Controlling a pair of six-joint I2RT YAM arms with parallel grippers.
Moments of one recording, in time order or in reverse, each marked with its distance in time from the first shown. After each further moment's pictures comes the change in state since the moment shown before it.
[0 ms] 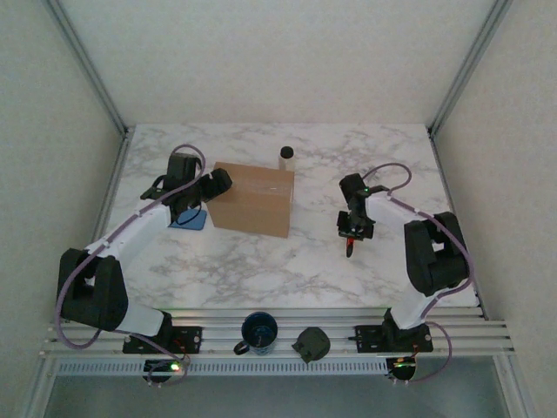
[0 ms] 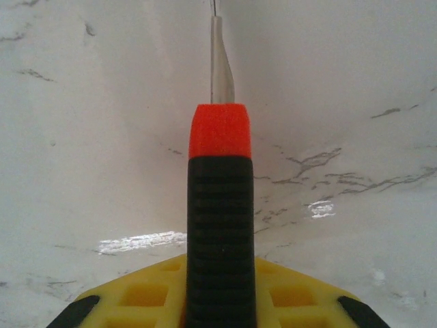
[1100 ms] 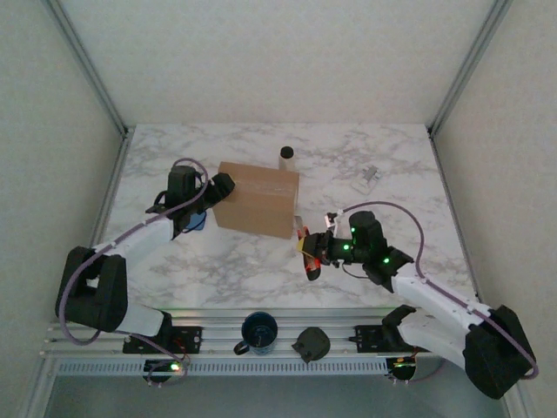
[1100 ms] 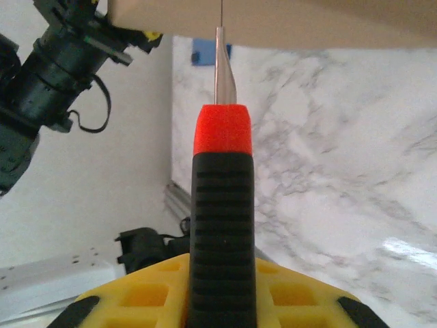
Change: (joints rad) left arm 0.002 -0.002 -0.203 0.357 0.097 -0.107; right arm 0.244 -0.722 -0.533 0.714 -0.658 0.518
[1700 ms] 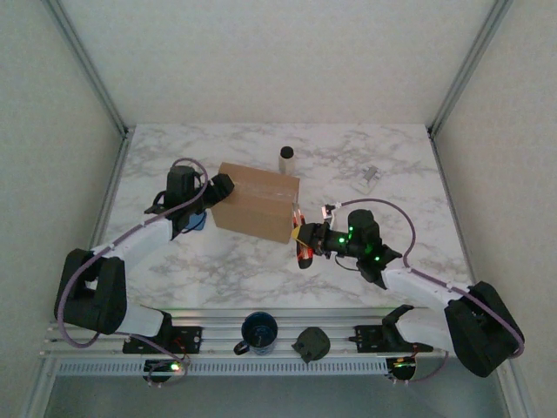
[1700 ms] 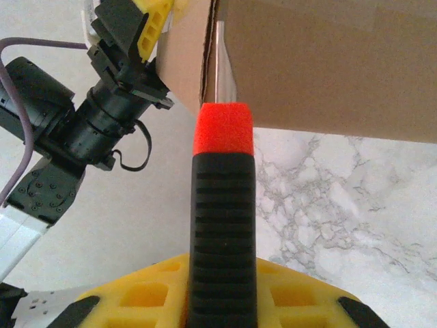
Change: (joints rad) left arm 0.001 -0.008 -0.001 -0.014 0.000 0.034; right arm 0.015 0.166 -0.082 0.470 -0.024 0.167
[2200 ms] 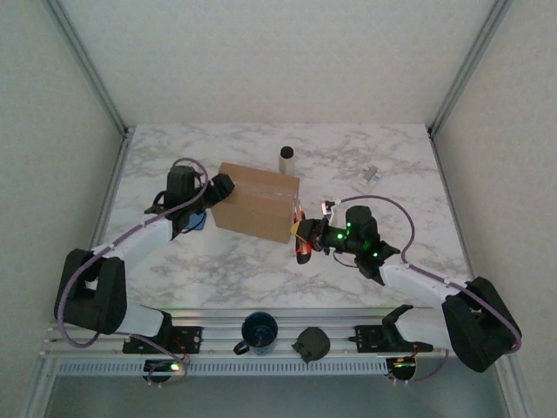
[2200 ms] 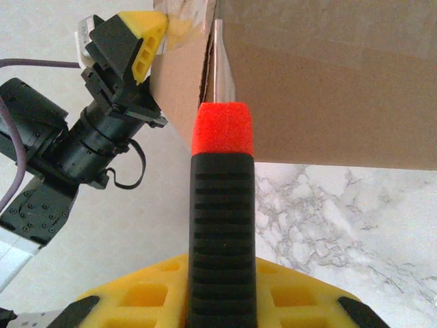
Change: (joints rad) left arm 0.000 0.000 0.000 -0.001 0.001 0.005; right arm -0.003 0.036 0.038 -0.021 0.042 -0.012
